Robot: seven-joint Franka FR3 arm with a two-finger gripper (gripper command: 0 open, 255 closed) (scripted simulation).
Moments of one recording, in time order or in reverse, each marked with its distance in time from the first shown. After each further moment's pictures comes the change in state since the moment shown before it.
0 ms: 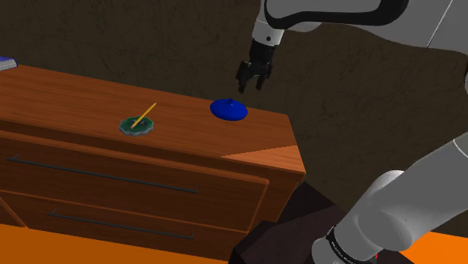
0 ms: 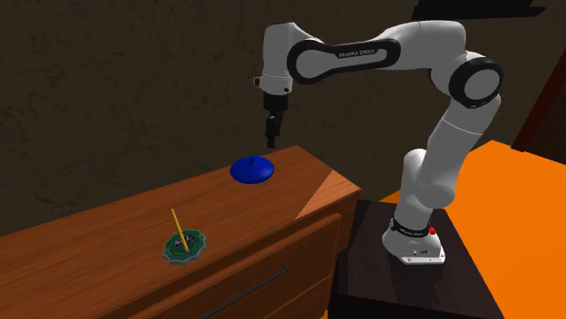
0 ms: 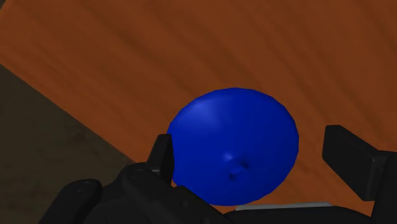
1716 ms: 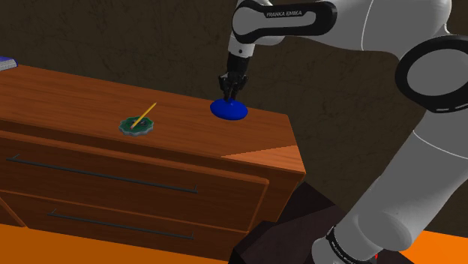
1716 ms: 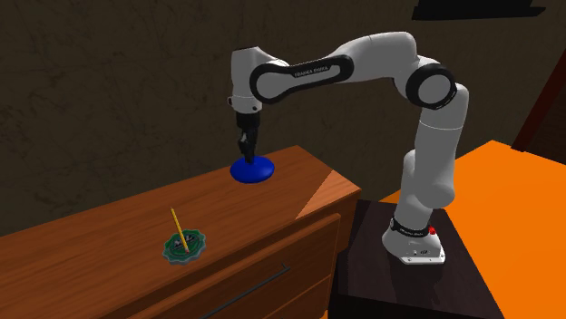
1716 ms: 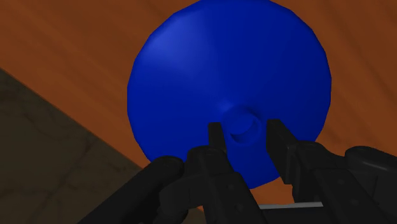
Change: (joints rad) arm 0.002 0.298 0.005 0.196 0.013 0.053 0.026
